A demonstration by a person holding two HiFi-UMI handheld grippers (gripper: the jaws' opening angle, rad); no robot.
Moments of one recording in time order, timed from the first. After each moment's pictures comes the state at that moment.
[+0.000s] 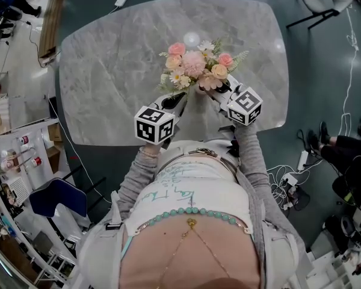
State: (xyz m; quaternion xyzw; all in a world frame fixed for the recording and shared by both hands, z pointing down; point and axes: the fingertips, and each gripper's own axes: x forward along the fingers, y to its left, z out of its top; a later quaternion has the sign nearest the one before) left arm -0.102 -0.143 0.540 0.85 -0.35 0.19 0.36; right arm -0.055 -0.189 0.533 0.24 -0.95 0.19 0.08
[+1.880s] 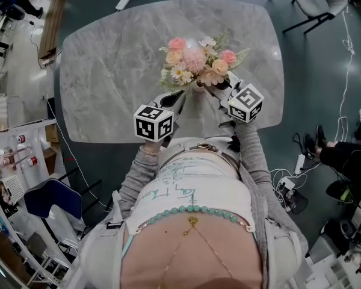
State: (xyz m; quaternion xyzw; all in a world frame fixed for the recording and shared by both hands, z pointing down) left arm -0.110 -0.130 0.531 0.84 -0.37 0.17 0.35; right arm -0.061 -0.179 0.503 0.23 -0.96 0.16 0.06
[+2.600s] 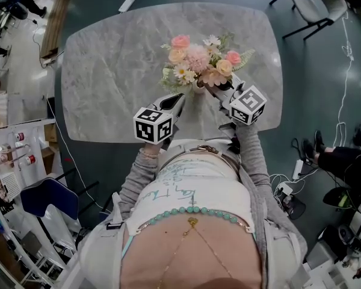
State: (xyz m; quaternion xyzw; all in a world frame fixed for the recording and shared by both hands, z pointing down) left arm -0.116 -0.120 0.525 0.84 -0.38 0.16 0.35; right arm -0.061 -0.176 0.473 0.23 -0.96 0.14 0.04
